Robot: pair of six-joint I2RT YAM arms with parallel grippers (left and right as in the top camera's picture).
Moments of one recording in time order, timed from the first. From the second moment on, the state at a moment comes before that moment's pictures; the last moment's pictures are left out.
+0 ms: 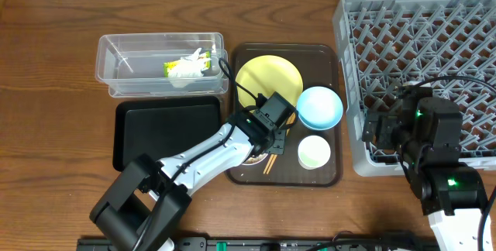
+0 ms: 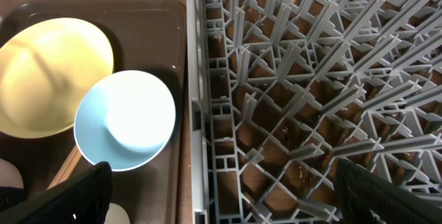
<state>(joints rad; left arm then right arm) -0.77 1.73 1.01 -0.50 0.02 -0.61 0.05 0.89 0.82 -0.68 0.03 0.10</state>
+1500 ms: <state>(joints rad) -0.54 1.40 1.03 -0.70 0.22 -0.46 0.05 0.89 0.82 -0.69 0.03 0.10</state>
